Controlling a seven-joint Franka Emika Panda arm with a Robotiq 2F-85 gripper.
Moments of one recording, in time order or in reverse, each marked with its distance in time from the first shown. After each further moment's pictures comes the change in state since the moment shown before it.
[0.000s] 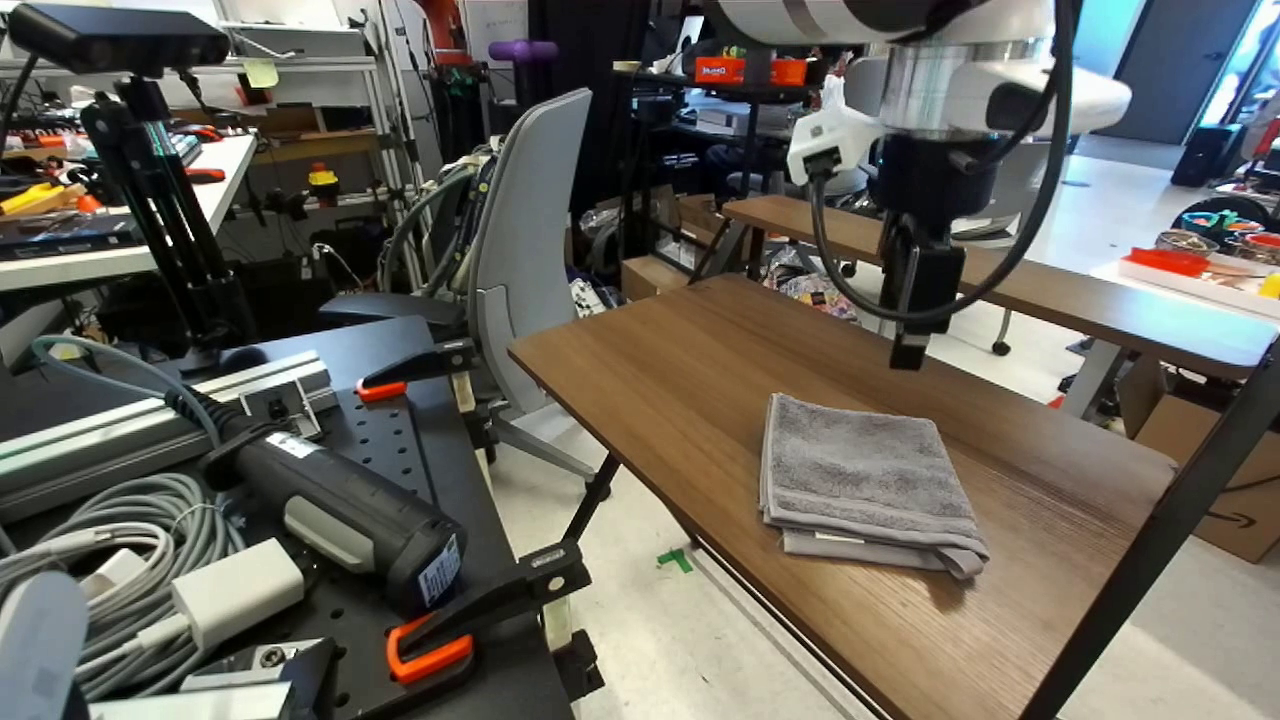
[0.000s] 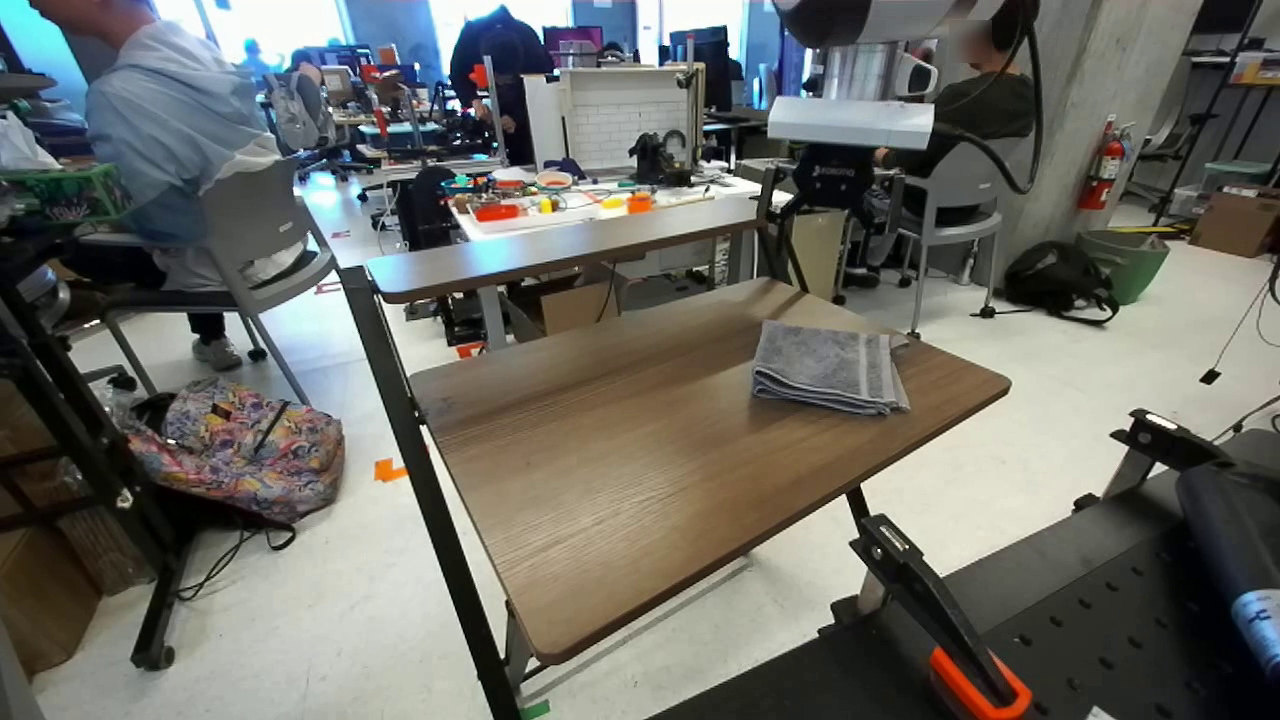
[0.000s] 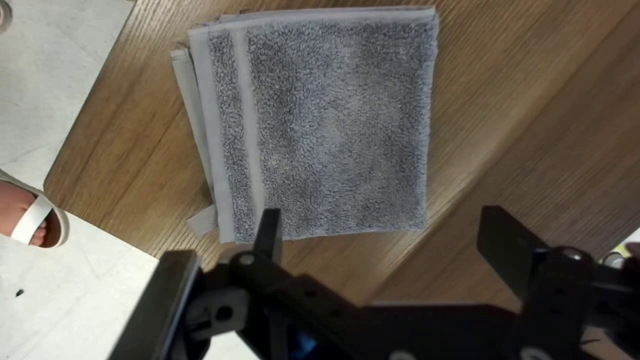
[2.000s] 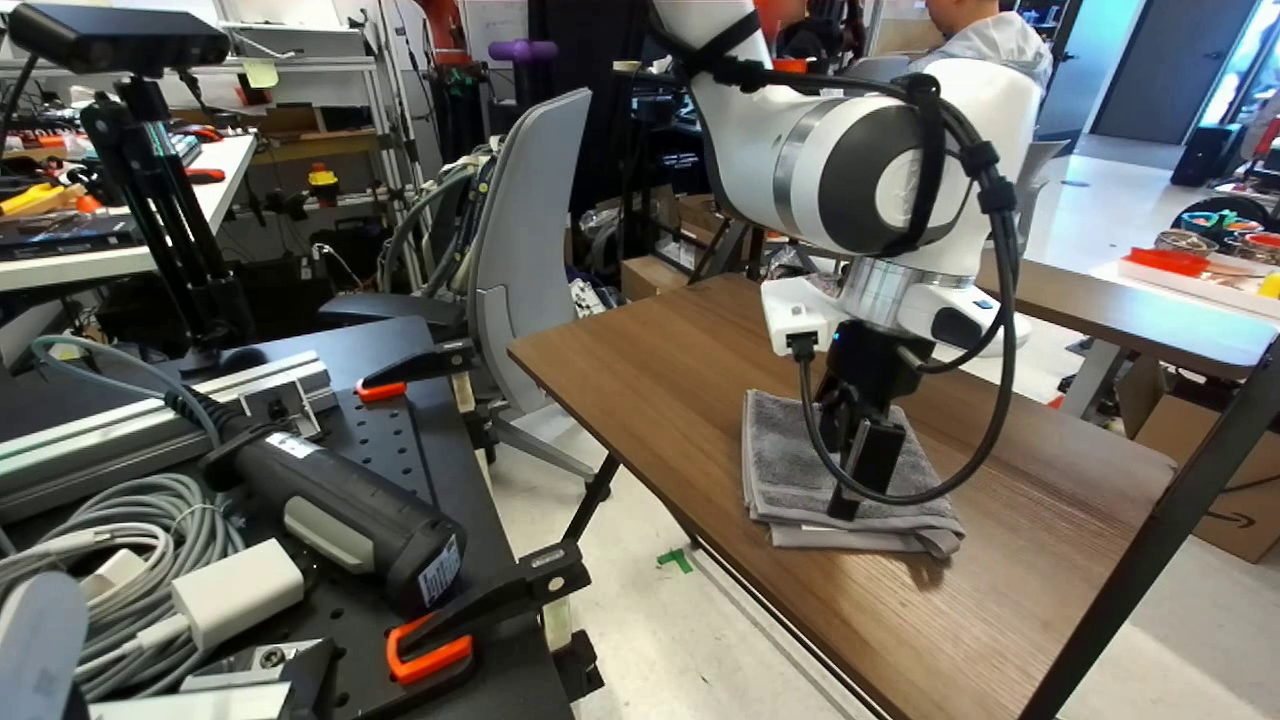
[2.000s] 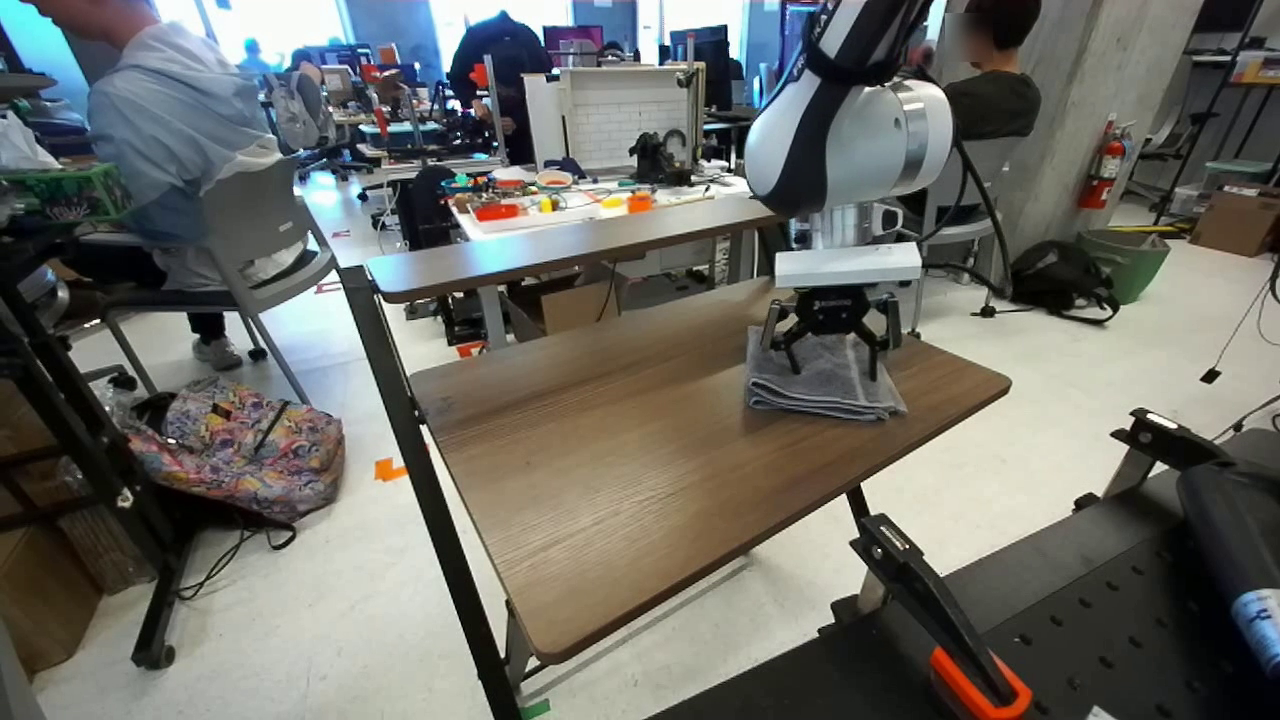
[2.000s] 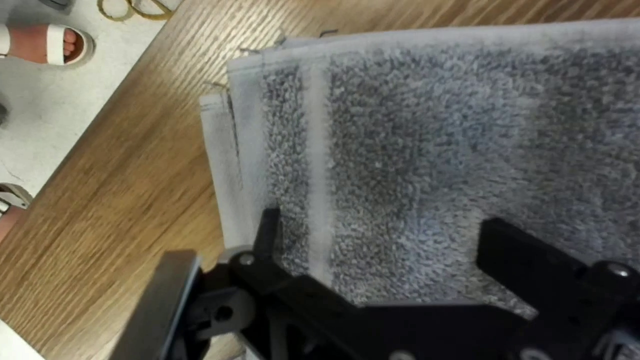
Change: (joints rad) arm 0.053 0.325 -0.066 0.219 0.031 -0.143 -0.131
